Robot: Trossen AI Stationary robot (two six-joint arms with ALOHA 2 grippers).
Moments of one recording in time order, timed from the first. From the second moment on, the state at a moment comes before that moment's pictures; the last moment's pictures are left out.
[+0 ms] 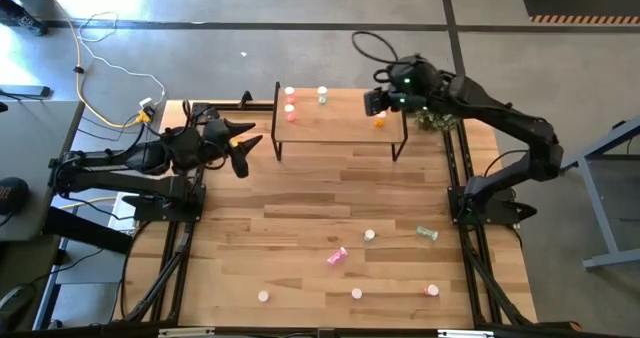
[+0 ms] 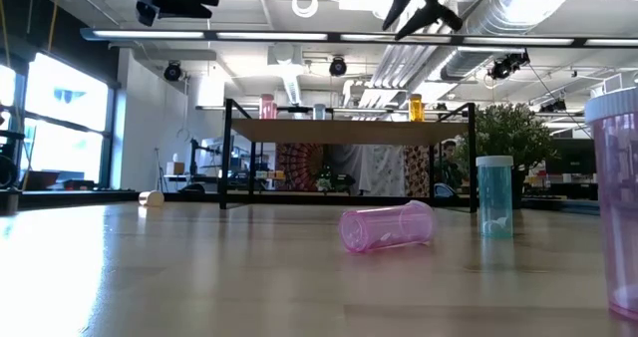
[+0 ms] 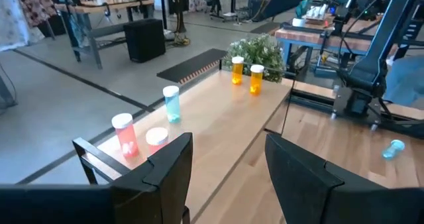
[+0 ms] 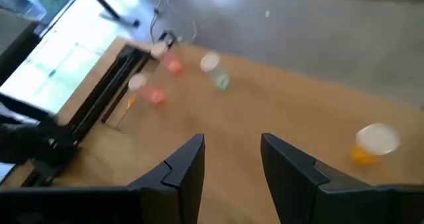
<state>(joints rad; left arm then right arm) 0.22 0.69 0.70 -0.21 -0.47 -0.09 -0.45 1.40 1.55 -0.83 0.16 0.63</state>
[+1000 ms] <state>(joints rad) 0.29 0.69 0.70 -0.22 -0.40 -0.09 -0.48 1.58 1.55 -1.00 0.11 0.70</state>
